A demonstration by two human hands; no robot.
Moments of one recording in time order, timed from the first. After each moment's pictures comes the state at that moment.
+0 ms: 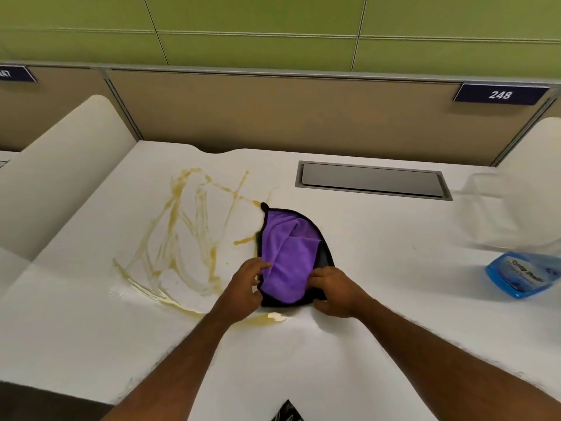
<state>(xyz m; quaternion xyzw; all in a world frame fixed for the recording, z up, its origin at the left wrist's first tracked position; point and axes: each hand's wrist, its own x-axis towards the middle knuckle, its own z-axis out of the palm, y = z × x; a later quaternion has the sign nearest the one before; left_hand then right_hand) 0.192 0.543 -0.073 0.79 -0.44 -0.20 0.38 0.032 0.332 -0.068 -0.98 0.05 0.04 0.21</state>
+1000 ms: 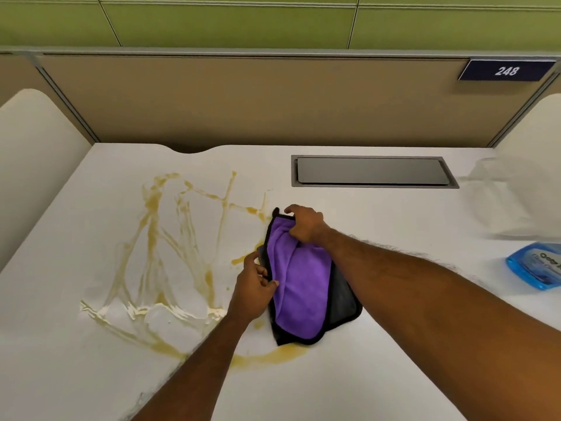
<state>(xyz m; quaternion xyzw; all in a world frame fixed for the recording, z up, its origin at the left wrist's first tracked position) 0.255 0.486 -0.104 0.82 -0.25 -0.29 0.42 0.232 0.274 -0.067 -0.90 0.32 0.08 0.28</state>
